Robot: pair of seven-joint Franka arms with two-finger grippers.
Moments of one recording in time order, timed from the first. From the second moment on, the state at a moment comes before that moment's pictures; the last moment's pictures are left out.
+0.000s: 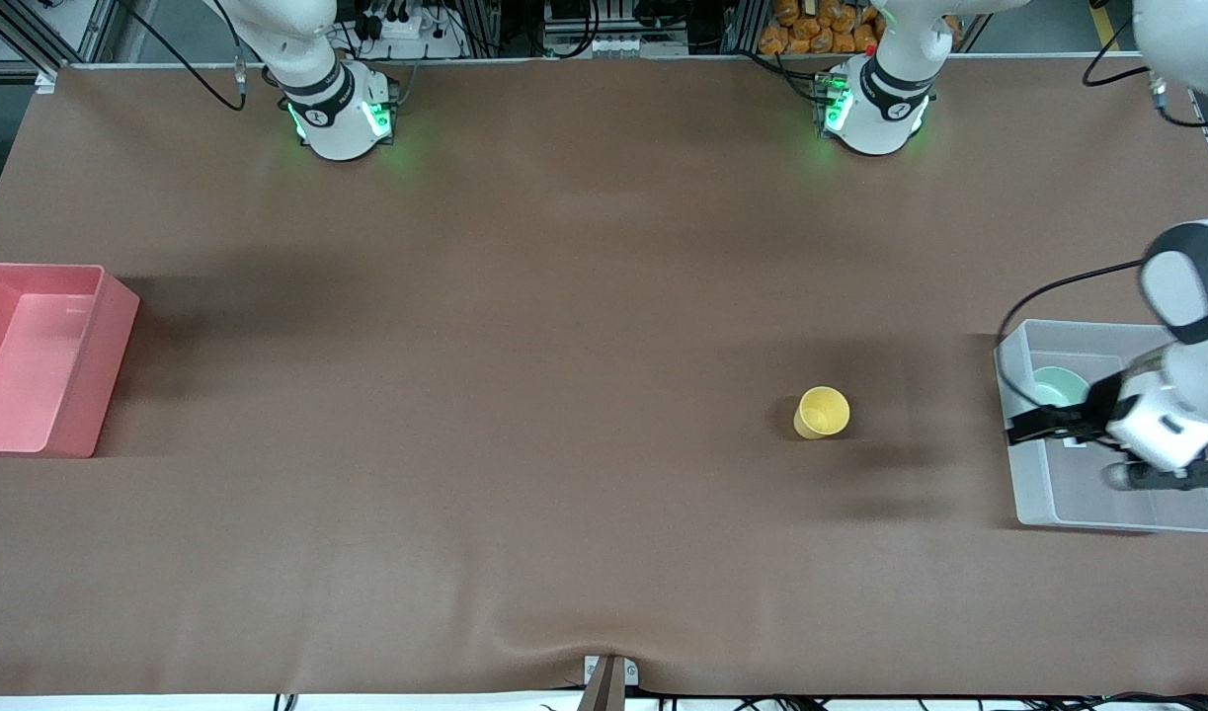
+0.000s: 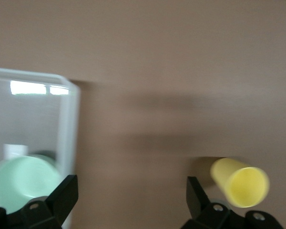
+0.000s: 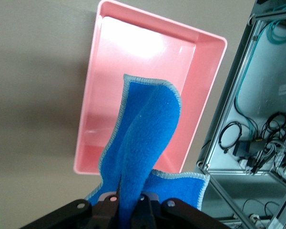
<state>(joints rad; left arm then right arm) -0.01 0.42 0.05 -1.58 -0.16 2.04 0.04 -0.47 0.25 -0.06 -1.67 -0.35 1.88 -0.63</state>
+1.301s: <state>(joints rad) -0.16 0.57 -0.07 -1.69 -0.07 2.08 -0.29 -0.56 0.43 -0.06 -1.67 -0.25 2.05 -0.70</state>
